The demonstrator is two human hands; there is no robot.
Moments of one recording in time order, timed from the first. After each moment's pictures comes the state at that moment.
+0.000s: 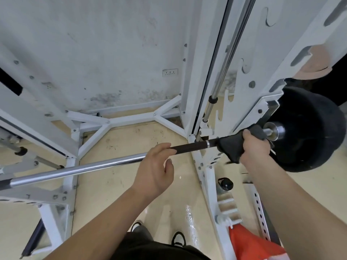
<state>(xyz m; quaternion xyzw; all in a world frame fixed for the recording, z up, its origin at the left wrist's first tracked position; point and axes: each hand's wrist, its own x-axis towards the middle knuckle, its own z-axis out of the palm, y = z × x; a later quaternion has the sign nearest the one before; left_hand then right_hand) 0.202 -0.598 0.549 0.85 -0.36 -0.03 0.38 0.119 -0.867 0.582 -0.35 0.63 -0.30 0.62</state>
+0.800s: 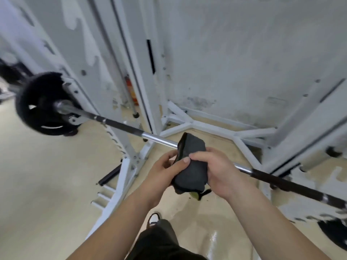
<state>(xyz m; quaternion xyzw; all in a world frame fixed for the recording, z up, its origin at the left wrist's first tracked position) 0.188 -0.379 0.608 0.64 0.12 -0.19 0.74 0.211 -0.547 0.648 -0.58 0.18 0.25 0.76</state>
